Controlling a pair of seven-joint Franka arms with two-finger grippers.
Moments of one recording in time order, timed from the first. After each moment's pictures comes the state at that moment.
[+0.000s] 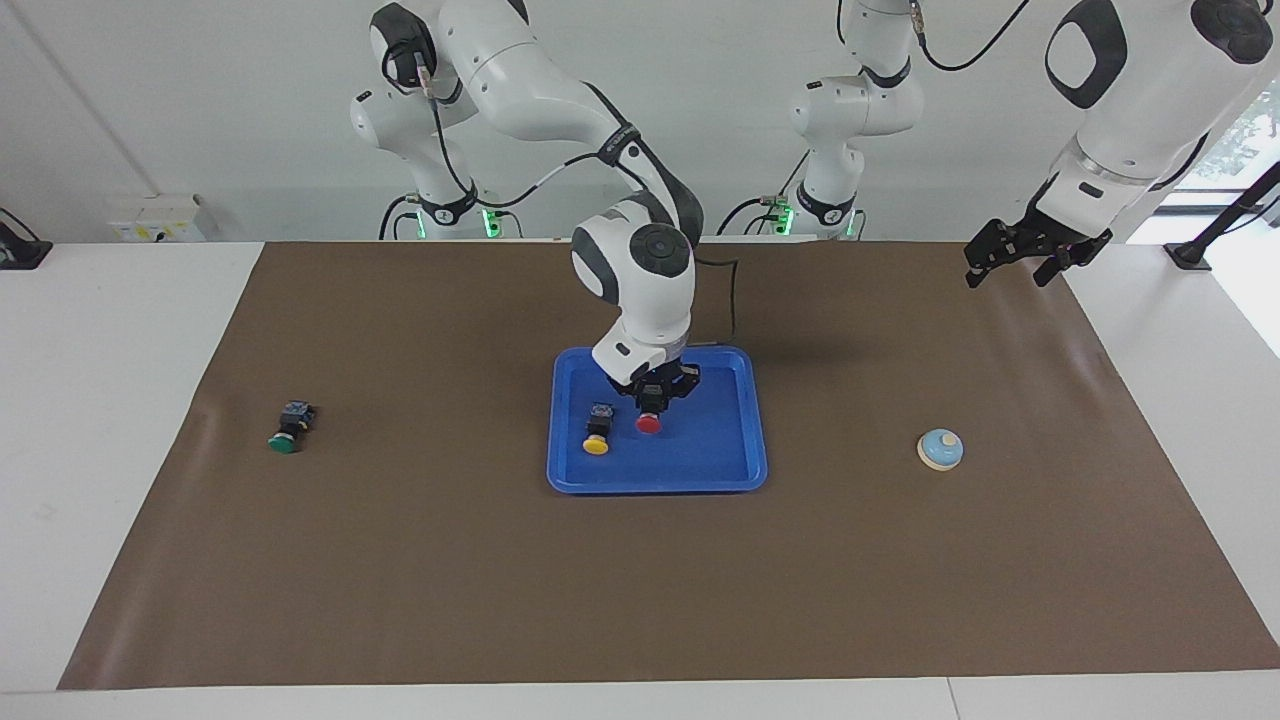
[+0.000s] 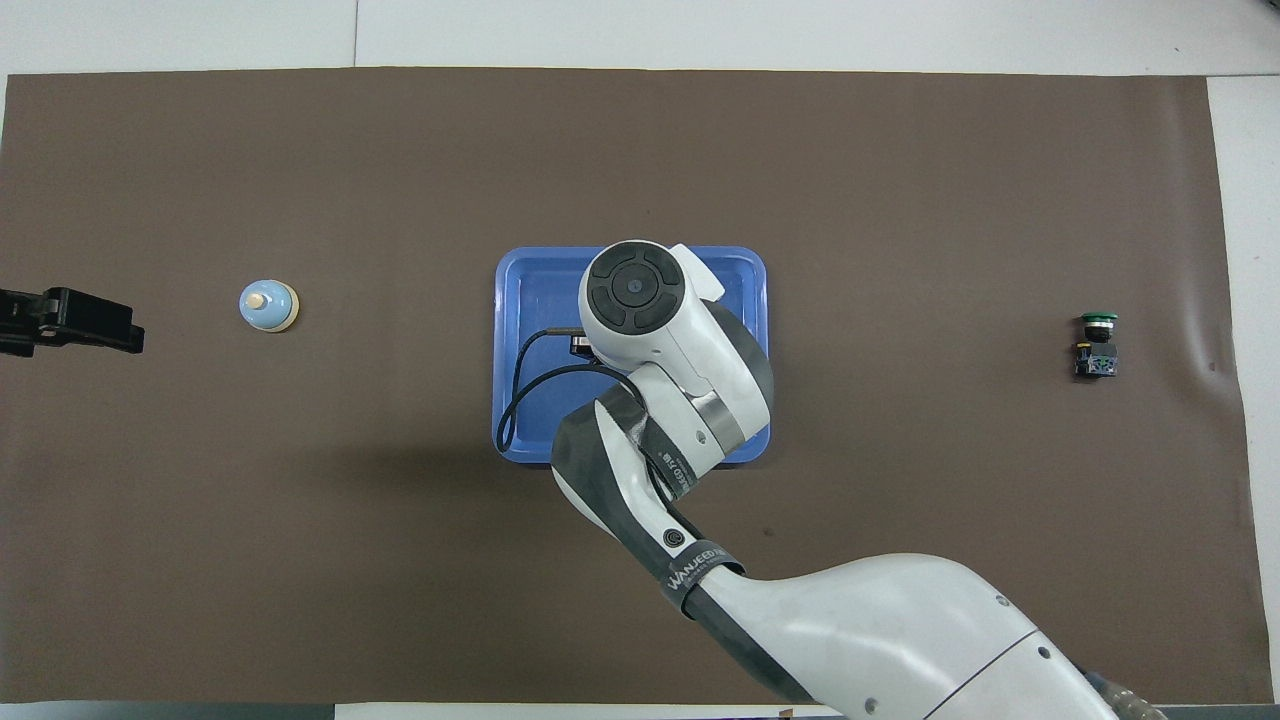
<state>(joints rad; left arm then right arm) 0.01 -0.04 0.00 -1.70 -0.02 1.60 0.06 0.62 0.52 0.00 -1.60 0.01 2.13 0.69</state>
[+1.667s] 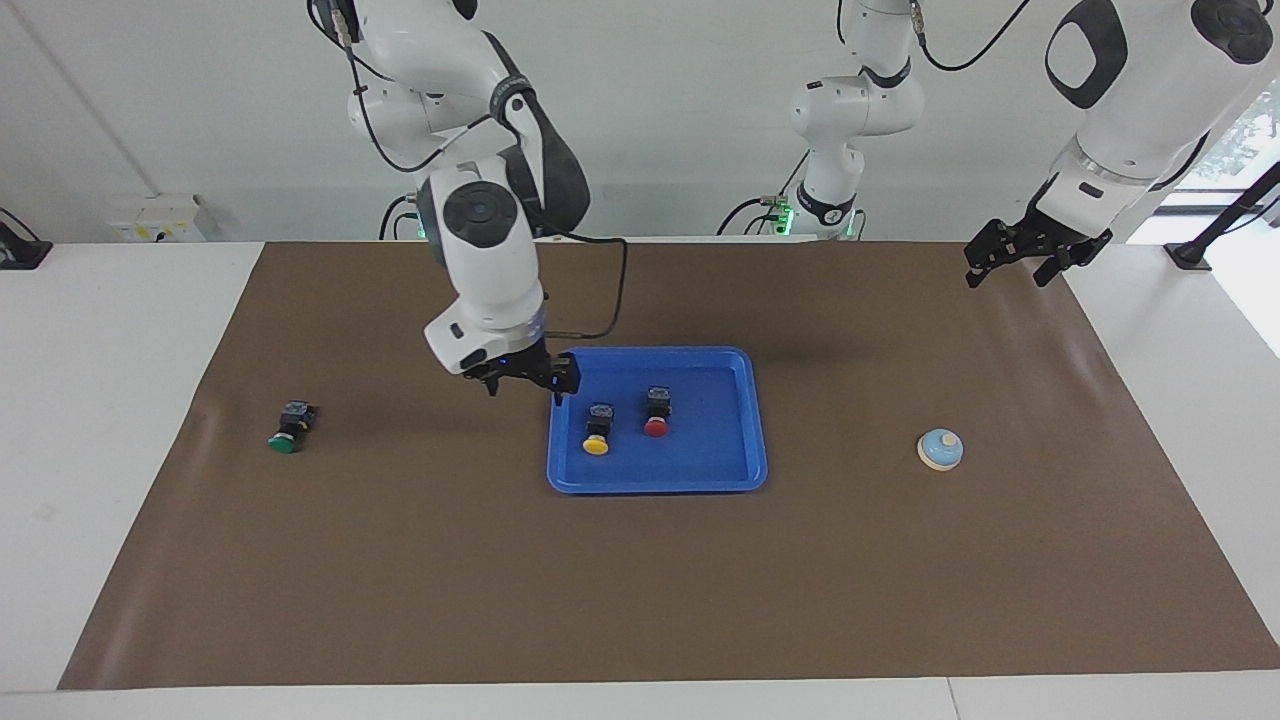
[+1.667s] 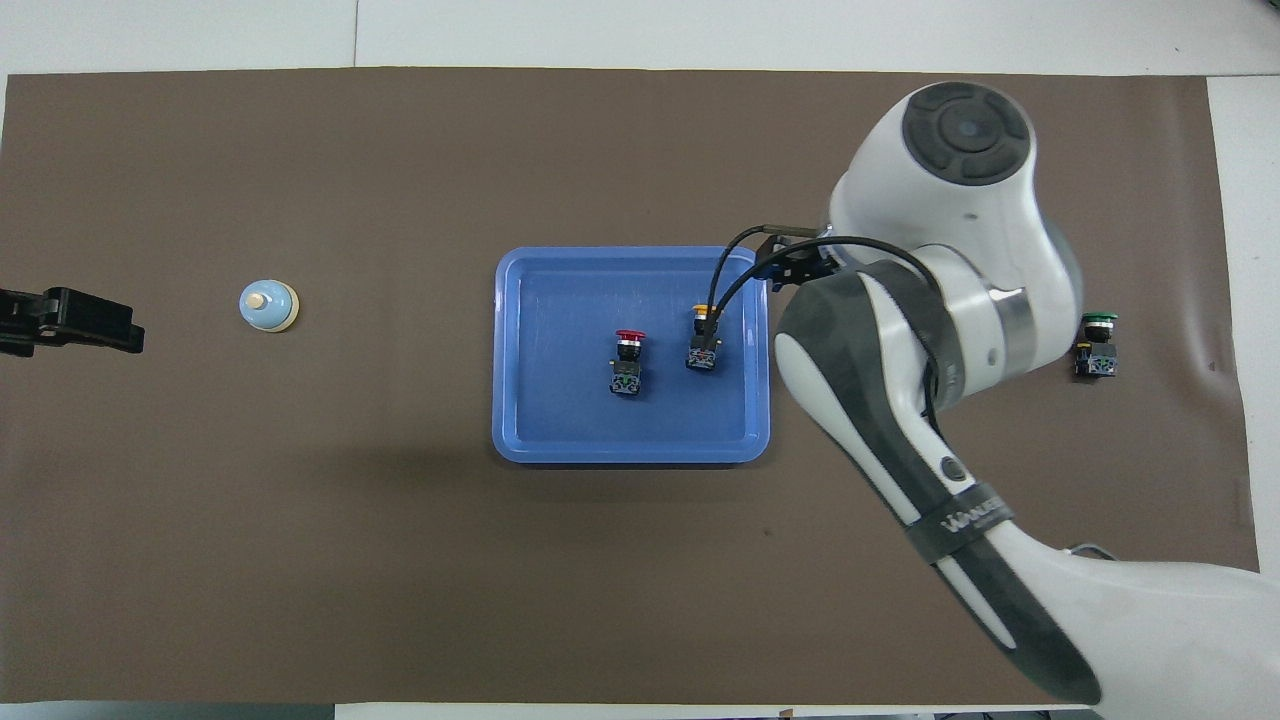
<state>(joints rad) 0.01 -0.04 0.00 -1.70 -0.02 1.60 0.06 0.31 0.29 -0.04 -1.62 0.01 1.86 0.44</state>
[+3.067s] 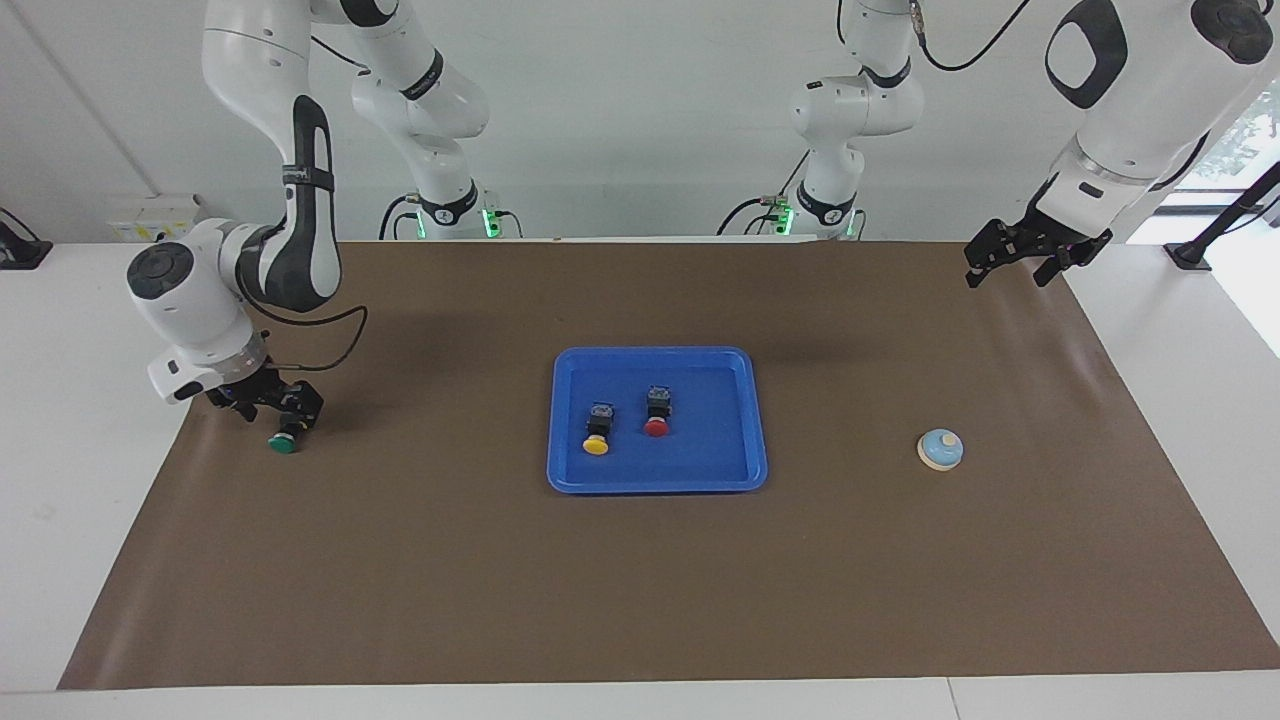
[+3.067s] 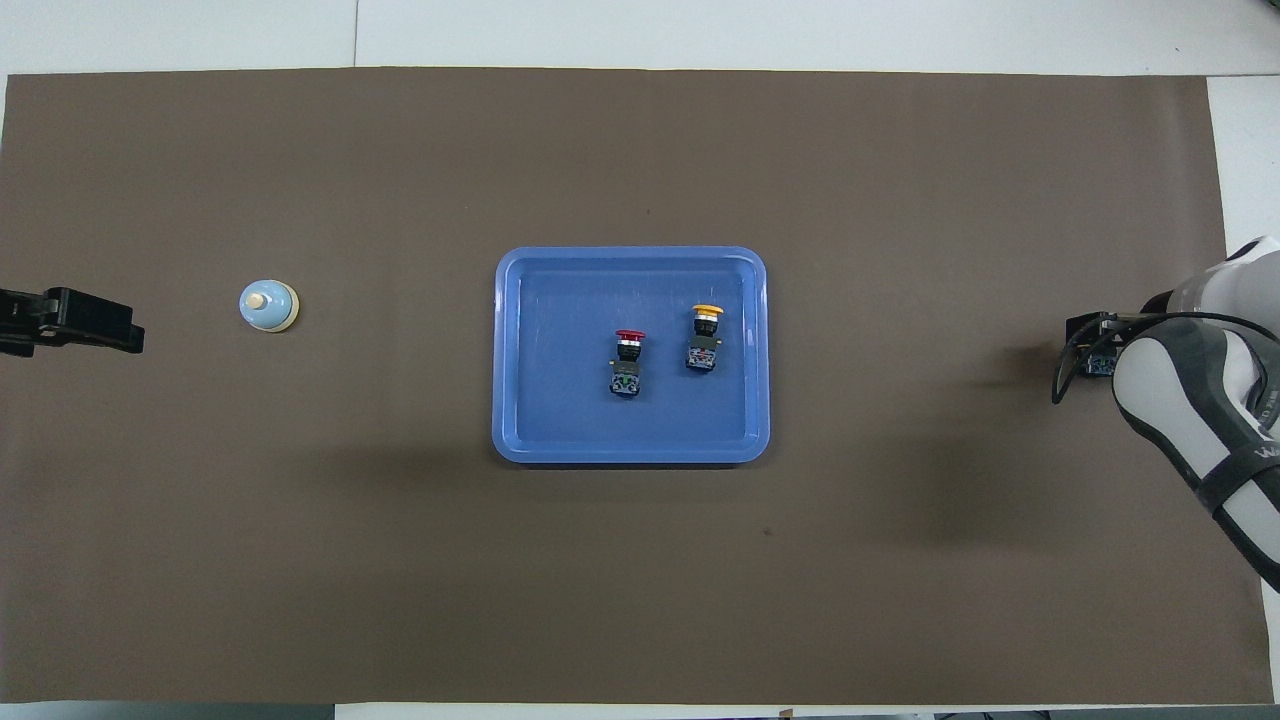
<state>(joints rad) 0.01 -0.04 0.00 -1.70 -0.02 1.60 0.06 -0.23 0.25 -0.04 -2.10 -0.06 2.38 -0.12</state>
